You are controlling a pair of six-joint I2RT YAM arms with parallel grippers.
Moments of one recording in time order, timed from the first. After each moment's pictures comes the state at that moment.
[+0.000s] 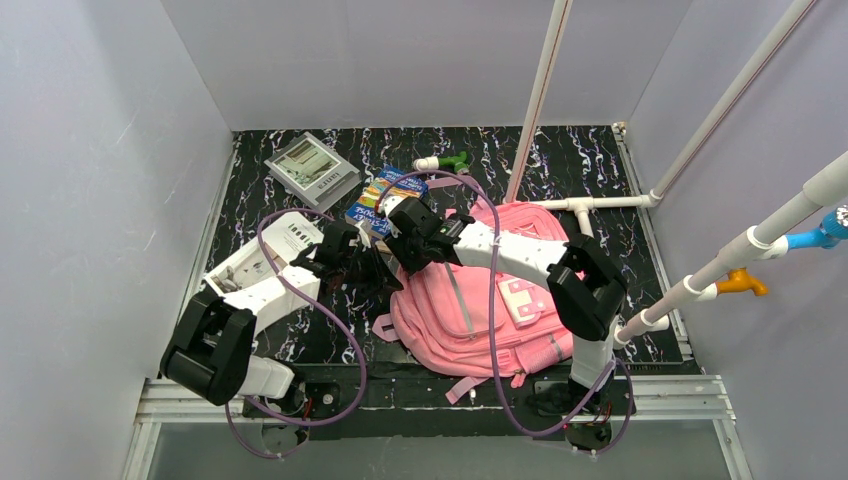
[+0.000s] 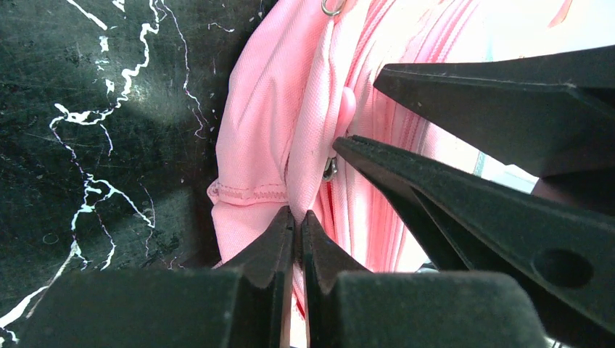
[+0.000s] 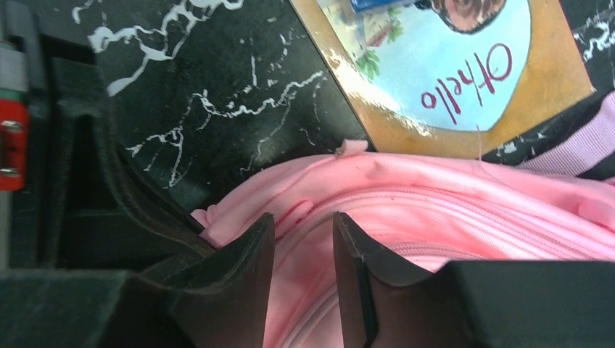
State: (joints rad) left arm -0.45 1.36 0.62 -0.12 0.42 -0.81; right arm 0.97 1.87 1.42 -0.47 0.08 0.15
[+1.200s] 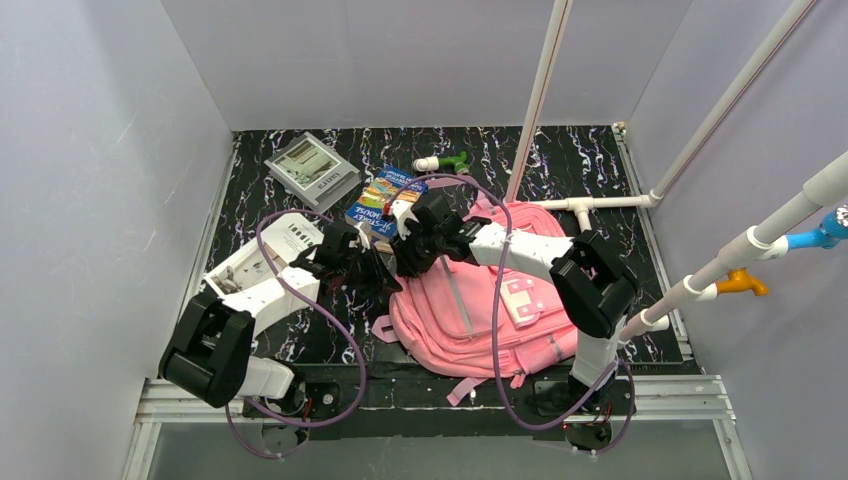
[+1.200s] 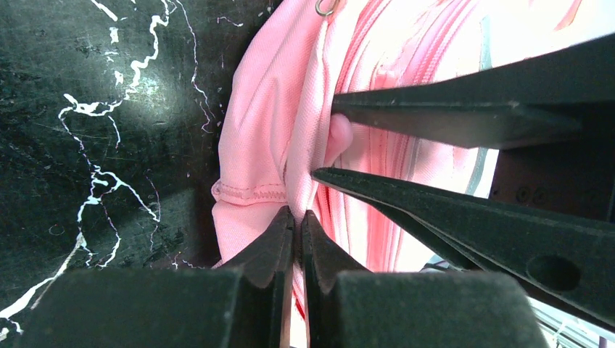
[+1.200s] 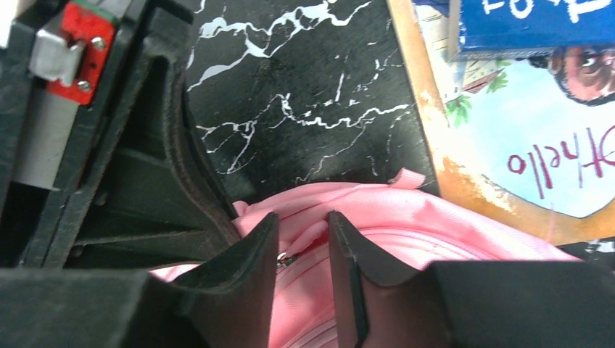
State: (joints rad) left arm -0.45 1.35 0.61 -0.13 0.41 -0.82; right arm 0.88 1.85 1.26 -0.21 -0.33 0.02
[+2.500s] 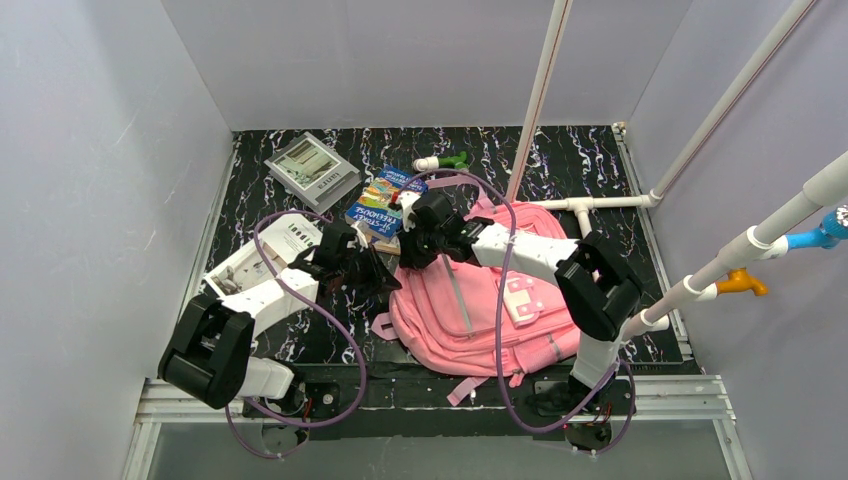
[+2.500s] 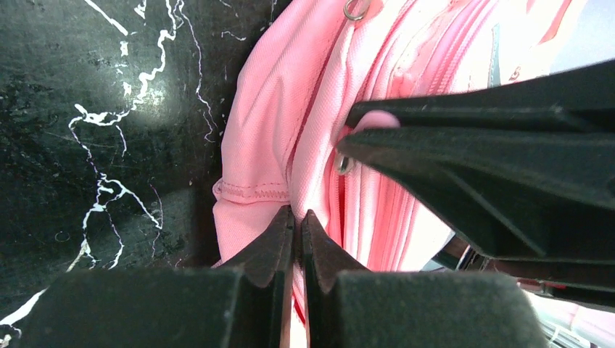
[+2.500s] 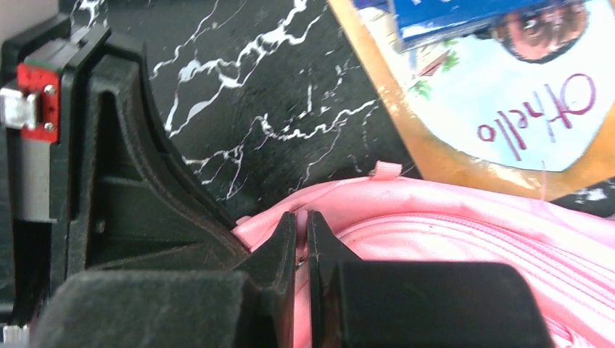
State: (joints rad) left arm -0.44 1.34 0.60 -0.11 0.41 -0.83; right arm 0.87 1.81 1.22 -0.16 -0.24 0.20
